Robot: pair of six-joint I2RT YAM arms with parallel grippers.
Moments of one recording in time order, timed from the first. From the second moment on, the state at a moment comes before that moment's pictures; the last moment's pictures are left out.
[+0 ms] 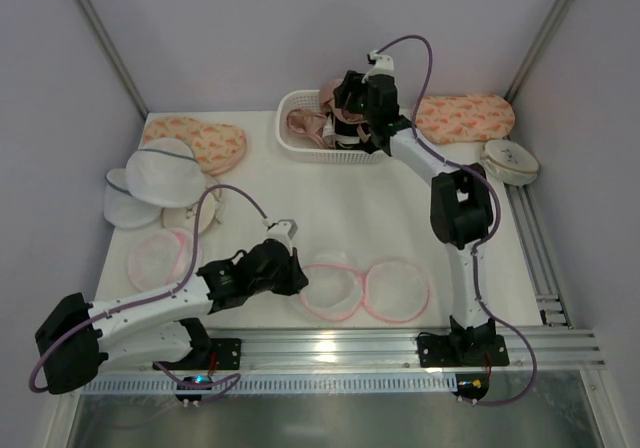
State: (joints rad) left arm -1.01 1.03 0.55 -0.26 -0.12 -0.80; right arm 0.37 2.25 1.90 0.21 0.04 0.38
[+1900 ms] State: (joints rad) left arm -1.01 0.73 0.32 -0.19 -0.50 -1.20; right arm 0.75 0.67 0.17 -0.19 0.29 1.07
